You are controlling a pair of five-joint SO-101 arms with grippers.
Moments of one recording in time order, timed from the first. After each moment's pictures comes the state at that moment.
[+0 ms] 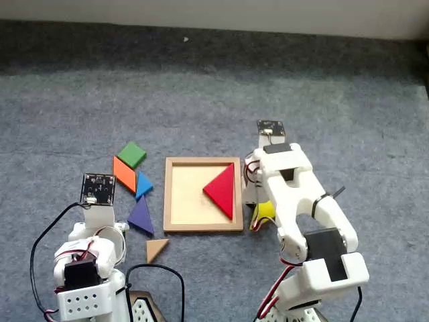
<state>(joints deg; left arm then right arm) -17.3 -102.1 96.0 73.7 -6.4 -17.6 3.2 32.1 61.5 -8.7</state>
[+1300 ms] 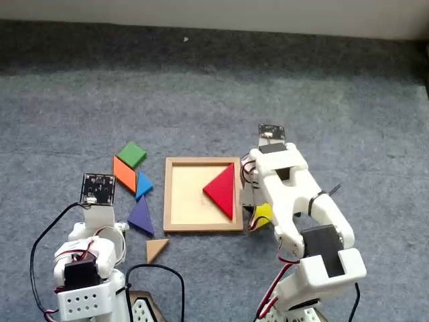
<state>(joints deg) -17.3 -102.1 96.0 73.7 -6.4 -19.2 4.7 31.4 64.2 -14.5</state>
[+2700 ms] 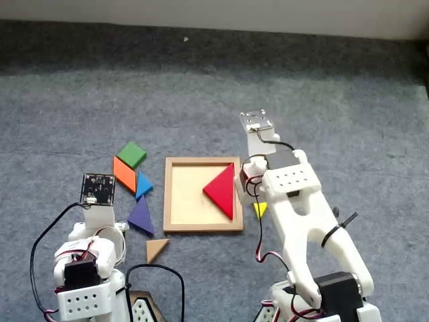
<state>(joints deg) -17.3 -102.1 96.0 73.7 -6.4 -21.4 -16.2 37.2 63.5 3.3</state>
